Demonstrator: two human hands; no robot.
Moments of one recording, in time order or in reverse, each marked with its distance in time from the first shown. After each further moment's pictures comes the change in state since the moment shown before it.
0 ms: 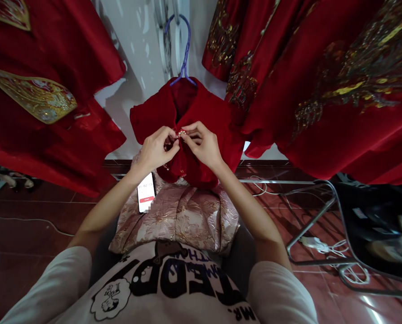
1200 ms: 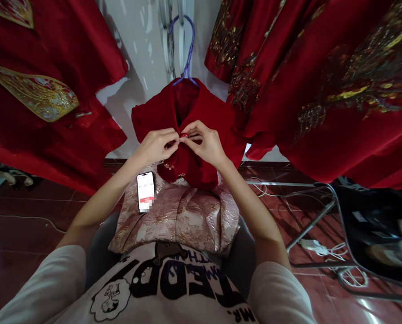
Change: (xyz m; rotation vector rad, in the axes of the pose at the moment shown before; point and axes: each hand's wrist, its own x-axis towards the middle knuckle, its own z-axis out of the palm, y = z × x) left_hand 0.015 -0.019 -0.012 0.105 -0.192 0.269; right_hand 0.010 -0.008 -0.009 -0.106 -0.125 -0.137
